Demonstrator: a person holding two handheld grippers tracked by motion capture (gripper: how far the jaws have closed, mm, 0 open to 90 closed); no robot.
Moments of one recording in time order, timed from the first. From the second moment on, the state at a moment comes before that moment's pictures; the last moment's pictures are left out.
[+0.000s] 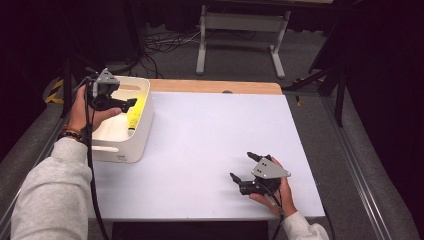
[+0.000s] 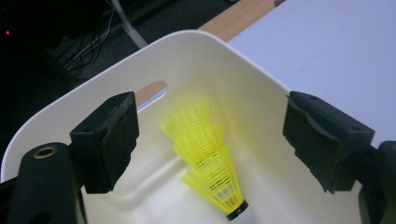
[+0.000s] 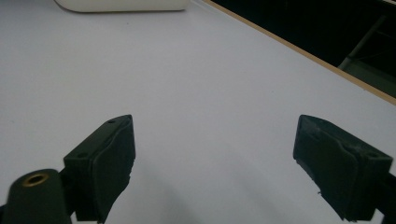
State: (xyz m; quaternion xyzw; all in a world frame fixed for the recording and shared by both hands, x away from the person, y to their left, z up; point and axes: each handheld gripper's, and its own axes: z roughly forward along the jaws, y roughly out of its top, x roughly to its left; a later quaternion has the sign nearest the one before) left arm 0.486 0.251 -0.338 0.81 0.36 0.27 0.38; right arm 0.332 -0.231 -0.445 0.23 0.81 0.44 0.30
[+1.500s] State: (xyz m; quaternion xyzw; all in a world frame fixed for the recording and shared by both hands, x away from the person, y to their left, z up) left arm 0.377 0.236 -0.342 0.74 0.23 0.33 0.53; right arm 0.329 -0.229 -0.443 0.23 0.81 0.44 0.31
